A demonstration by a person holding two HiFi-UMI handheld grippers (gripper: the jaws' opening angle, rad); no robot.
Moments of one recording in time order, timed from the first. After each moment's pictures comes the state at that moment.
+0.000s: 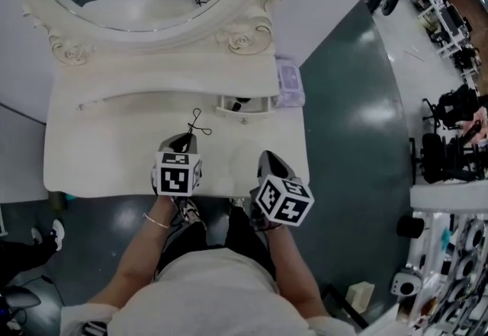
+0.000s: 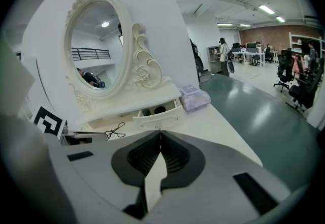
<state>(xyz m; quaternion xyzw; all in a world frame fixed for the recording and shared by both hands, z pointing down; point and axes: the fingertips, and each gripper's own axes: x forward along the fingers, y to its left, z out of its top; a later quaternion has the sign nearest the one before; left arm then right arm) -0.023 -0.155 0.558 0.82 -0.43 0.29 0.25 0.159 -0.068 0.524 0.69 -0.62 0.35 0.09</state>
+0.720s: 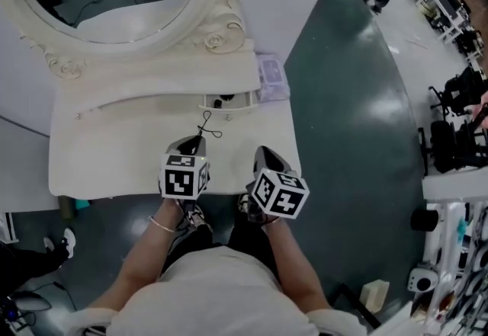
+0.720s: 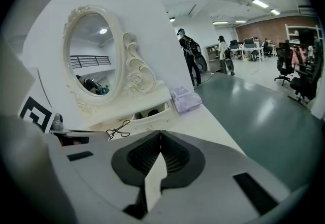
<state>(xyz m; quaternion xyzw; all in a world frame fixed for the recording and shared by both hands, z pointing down) 0.049 -0.119 0.525 0.83 -0.41 0.29 0.24 0.198 -0.053 0.522 0.69 -0.63 0.36 0.06</state>
